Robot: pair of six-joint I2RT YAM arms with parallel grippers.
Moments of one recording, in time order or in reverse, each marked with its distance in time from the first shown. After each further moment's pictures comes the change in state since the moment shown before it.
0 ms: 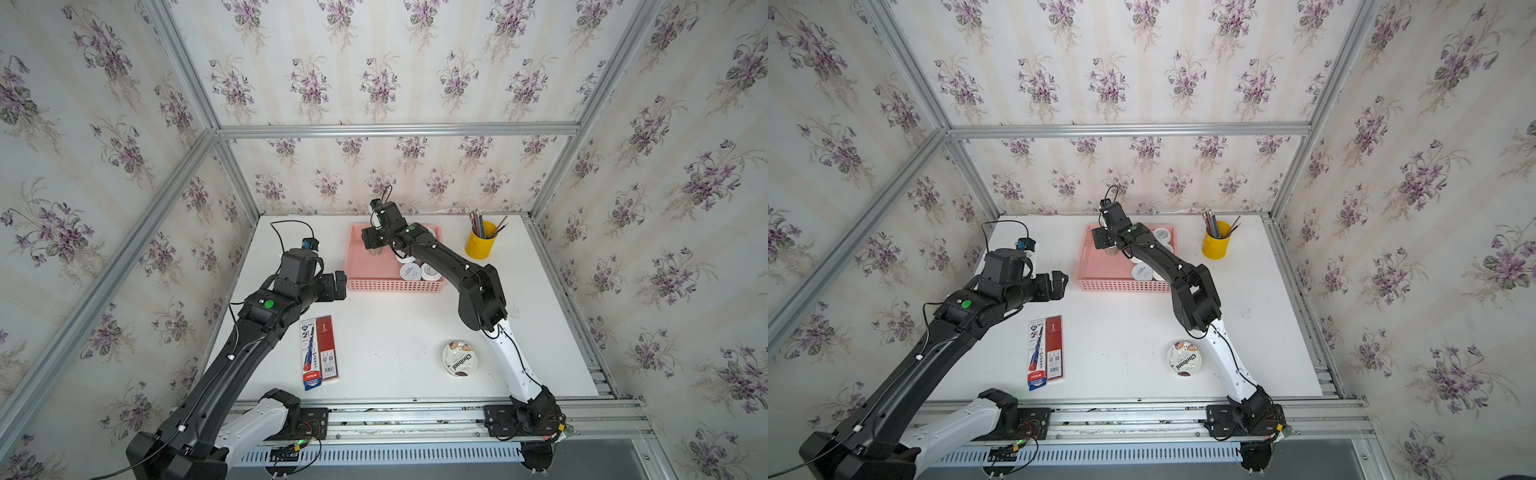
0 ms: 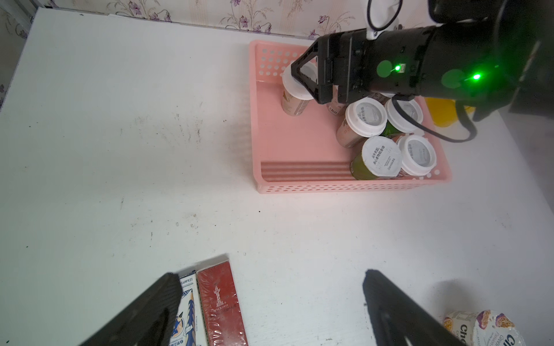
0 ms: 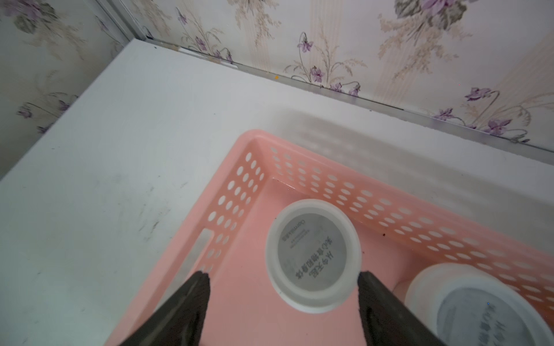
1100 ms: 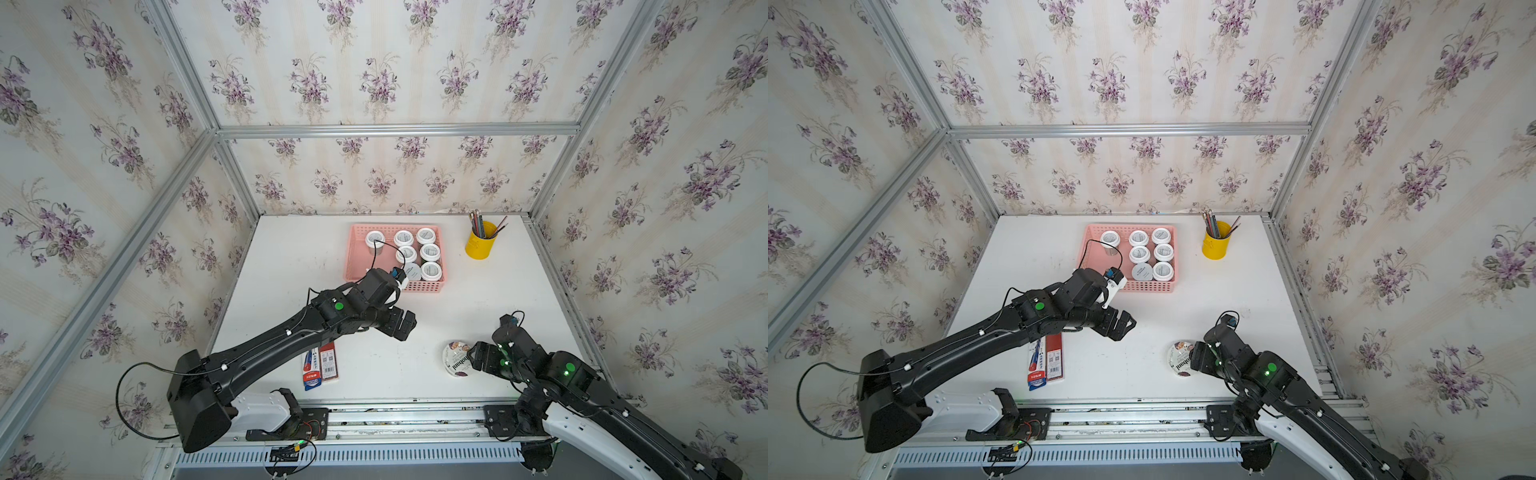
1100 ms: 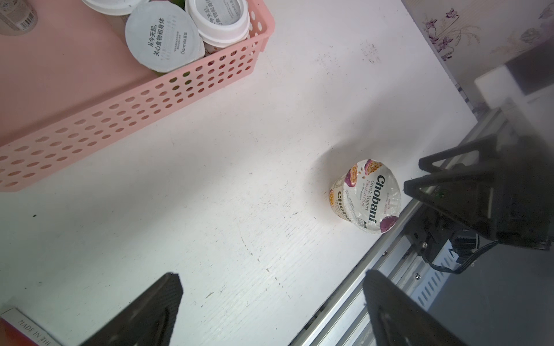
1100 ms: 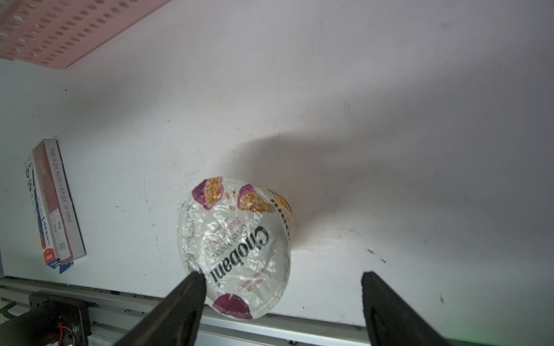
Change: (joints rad) left arm -0.531 0.277 0.043 0.060 0.109 -0.045; right arm 0.083 -1.856 -1.785 -0.441 -0.006 0.742
